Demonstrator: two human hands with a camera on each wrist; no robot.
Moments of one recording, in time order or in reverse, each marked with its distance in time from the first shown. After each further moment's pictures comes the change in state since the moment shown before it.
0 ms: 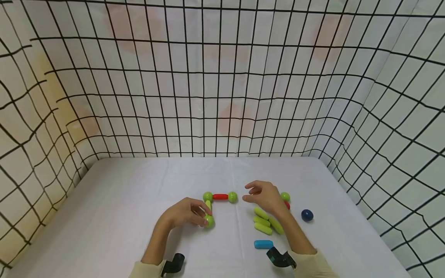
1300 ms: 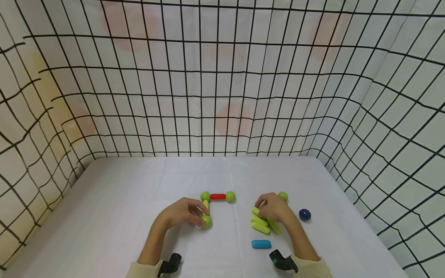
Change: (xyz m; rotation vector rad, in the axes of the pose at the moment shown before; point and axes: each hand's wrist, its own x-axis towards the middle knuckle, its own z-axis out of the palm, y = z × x) left_hand 0.001 0.003 -0.001 -0.004 -0.012 -0.017; right_hand -0.014 0.031 -0.008 -0.161 -0.140 0.082
